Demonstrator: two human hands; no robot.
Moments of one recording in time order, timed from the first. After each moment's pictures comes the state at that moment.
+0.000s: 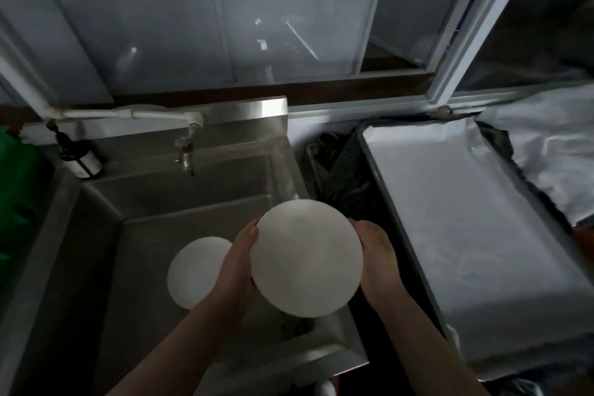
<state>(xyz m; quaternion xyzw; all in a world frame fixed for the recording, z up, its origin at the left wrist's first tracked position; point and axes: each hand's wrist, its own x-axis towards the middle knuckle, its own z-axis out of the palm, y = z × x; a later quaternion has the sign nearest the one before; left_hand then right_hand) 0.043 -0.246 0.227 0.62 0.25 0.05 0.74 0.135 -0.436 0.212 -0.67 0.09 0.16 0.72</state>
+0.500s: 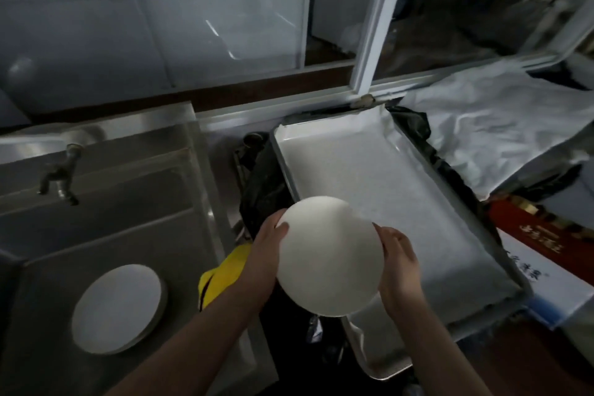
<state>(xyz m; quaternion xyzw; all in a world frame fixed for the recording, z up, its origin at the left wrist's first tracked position) 0.174 -0.426 0.194 0.64 0.19 -0.01 0.74 0.185 -0.633 0.227 -0.66 0.22 0.03 0.71</state>
